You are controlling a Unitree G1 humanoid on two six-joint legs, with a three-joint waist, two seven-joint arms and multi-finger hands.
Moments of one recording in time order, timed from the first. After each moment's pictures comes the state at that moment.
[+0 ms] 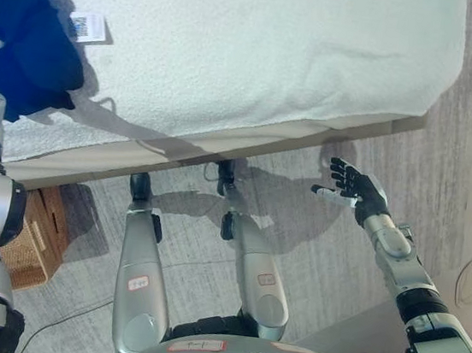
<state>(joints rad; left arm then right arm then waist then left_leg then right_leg) -1.02 0.87 -0.32 1.40 -0.17 -0.05 0.43 -0.22 -0.58 0.27 0.74 0.28 -0.21 0.07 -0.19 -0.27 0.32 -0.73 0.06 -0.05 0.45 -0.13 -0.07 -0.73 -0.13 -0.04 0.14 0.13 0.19</state>
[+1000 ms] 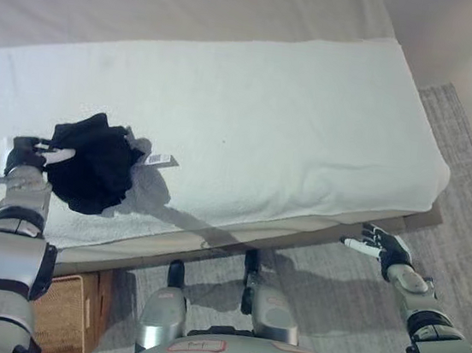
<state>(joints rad) -0.57 0.73 -0.09 1.37 -0.19 -0.05 0.21 -0.24 -0.57 0.18 1.20 0.22 -0.16 0.10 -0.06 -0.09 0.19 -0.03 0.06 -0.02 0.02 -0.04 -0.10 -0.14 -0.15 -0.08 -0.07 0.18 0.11</state>
